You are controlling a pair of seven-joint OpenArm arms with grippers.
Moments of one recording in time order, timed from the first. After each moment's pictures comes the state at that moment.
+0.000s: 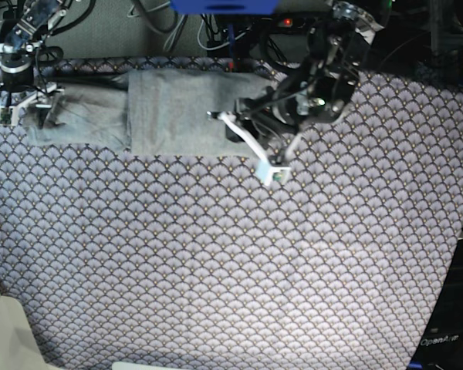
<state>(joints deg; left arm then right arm) 7.1 -8.9 22.8 109.1 -32.4 17.7 60.9 -13.0 -3.5 56.5 89.8 -23.5 40.1 -3.4</state>
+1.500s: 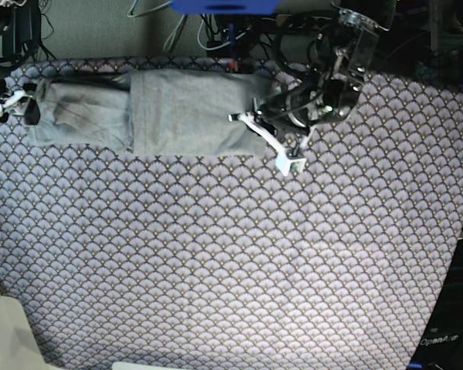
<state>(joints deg) 7.5 -9.4 19.1 99.1 -33.9 17.0 59.0 -18.3 18.1 46.4 87.5 31.7 39.9 -52.5</state>
